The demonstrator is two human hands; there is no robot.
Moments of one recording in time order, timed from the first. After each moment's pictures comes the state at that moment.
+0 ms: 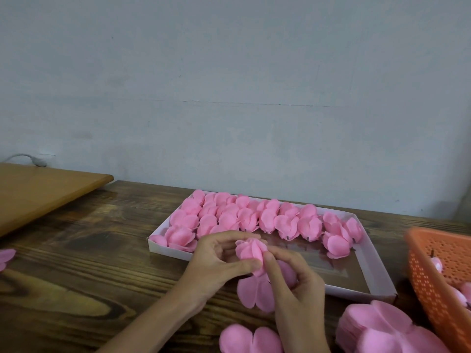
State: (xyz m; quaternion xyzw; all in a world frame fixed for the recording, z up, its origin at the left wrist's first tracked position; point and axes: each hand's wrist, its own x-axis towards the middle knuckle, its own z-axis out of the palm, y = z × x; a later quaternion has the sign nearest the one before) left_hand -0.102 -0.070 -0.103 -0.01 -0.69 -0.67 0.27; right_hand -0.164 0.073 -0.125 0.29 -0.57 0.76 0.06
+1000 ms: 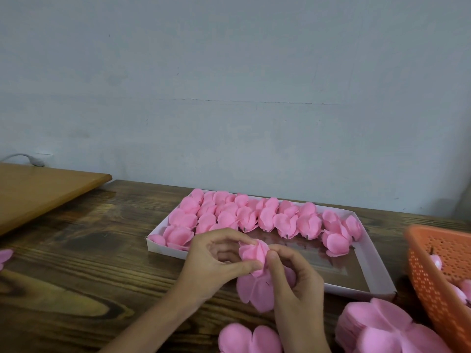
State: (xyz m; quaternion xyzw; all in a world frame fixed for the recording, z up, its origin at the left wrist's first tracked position) left_hand -0.100 -0.069 -0.101 0.00 -0.72 -0.60 0.35; right_hand -0.167 0.071 -0.131 0.27 -0.59 0.76 0.04
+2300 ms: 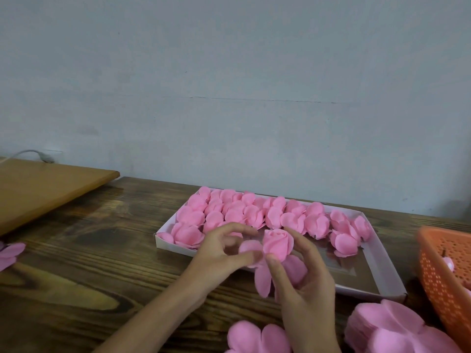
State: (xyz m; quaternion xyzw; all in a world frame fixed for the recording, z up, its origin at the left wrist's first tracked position) left_hand -0.100 -0.080 -0.102 0.10 -0.75 -0.62 0.23; right_hand -0.162 0.077 -0.124 0.34 -0.56 0.75 0.06
